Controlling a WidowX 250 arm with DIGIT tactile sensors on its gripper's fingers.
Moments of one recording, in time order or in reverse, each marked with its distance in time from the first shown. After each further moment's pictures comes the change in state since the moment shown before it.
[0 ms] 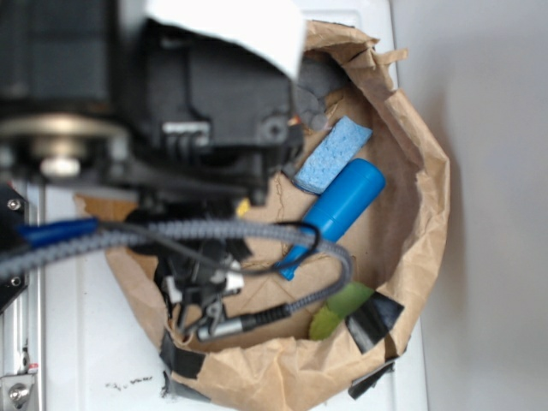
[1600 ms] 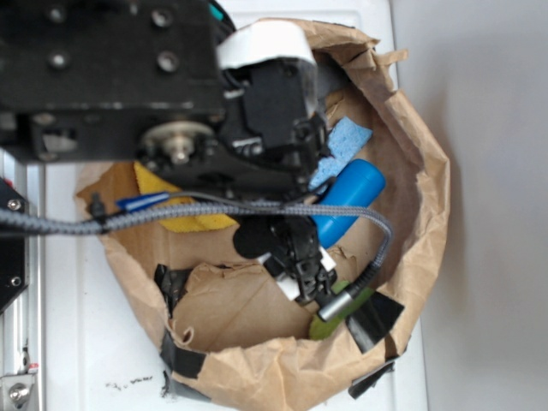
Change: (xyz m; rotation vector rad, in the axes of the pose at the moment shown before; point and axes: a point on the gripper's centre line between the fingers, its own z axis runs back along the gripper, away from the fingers) arm 0.027 -0.014 -0.063 -0.200 -0.095 0.448
